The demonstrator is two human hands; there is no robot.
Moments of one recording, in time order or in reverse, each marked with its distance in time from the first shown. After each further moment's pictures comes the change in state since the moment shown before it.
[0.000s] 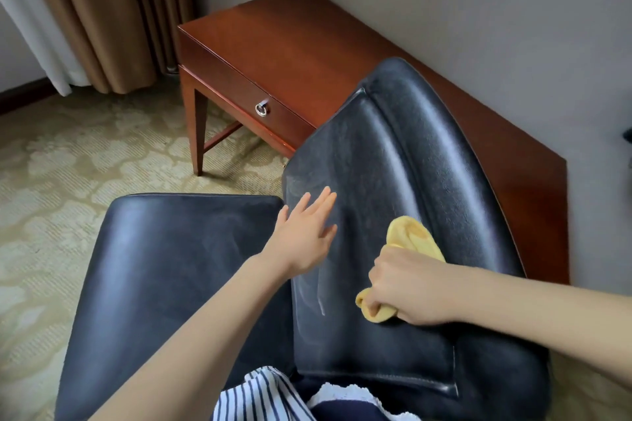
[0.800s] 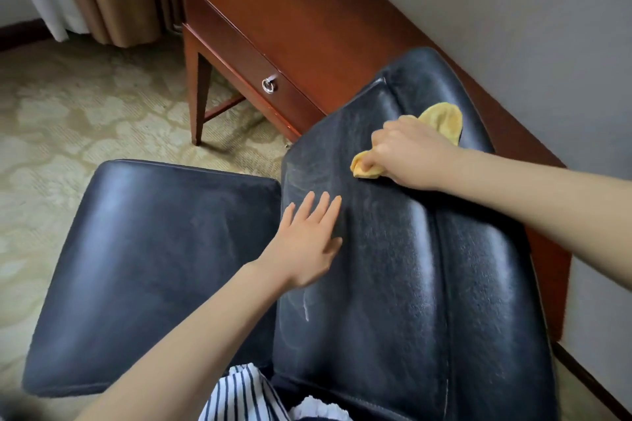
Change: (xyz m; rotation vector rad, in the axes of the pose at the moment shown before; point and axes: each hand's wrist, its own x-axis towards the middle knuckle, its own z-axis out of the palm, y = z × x) left_hand 0.011 0.004 0.018 0.113 -0.053 0.023; right_hand 0.045 0.134 -0.055 -0.360 0.229 0.321
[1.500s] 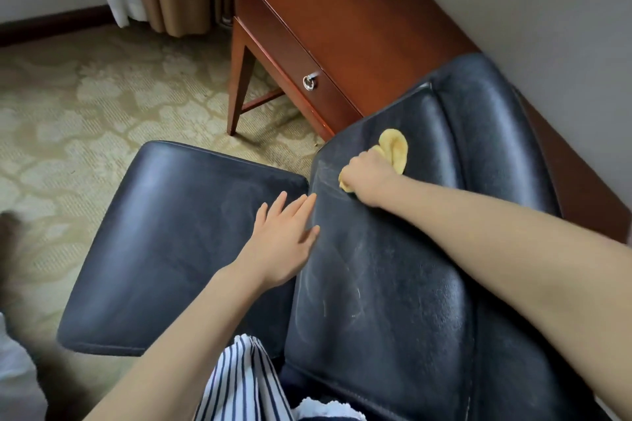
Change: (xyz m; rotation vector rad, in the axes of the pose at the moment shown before) left_hand -0.038 -0.039 -0.005 -0.182 0.127 -0.286; right_hand 0.093 -0.074 0.032 0.046 -0.129 0.013
